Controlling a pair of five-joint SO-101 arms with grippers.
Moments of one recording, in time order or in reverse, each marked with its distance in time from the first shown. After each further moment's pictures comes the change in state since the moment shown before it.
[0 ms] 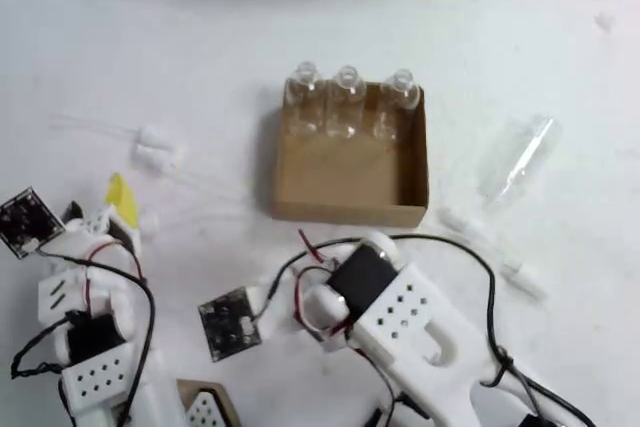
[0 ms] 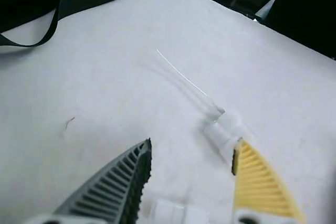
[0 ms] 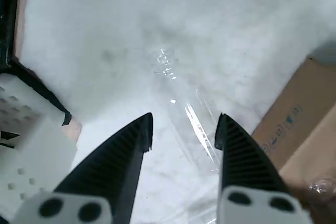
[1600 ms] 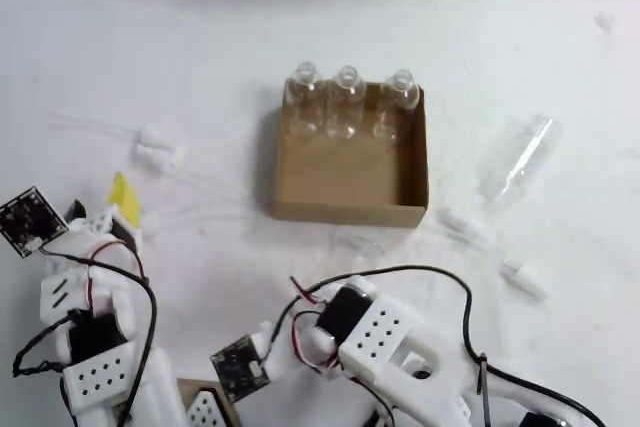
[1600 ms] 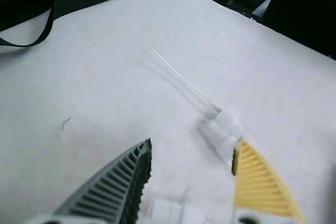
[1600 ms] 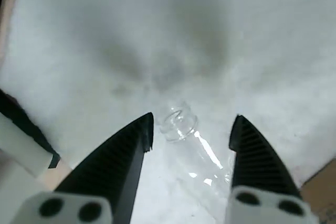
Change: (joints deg) left arm 0.6 0.0 0.0 0.0 -0.1; right arm -6.0 -1.0 26.1 -23.5 1.5
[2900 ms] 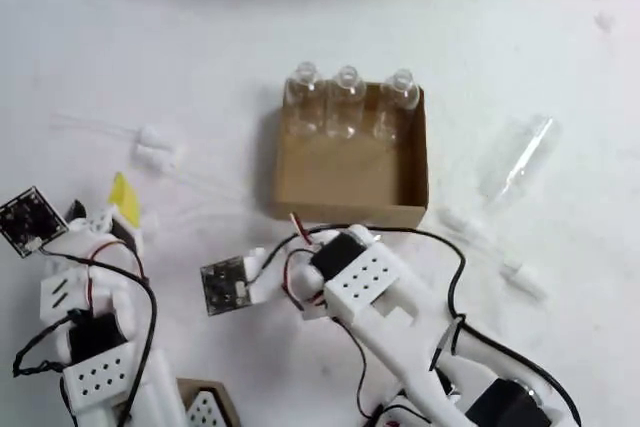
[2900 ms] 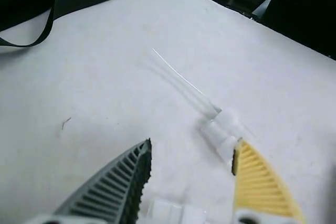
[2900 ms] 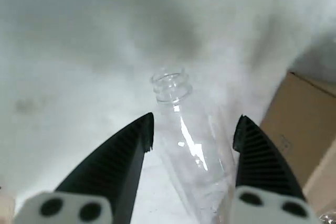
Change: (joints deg) left arm 0.0 0.0 0.0 0.0 0.0; right arm 11.3 14.6 -13.4 -8.1 -2.4
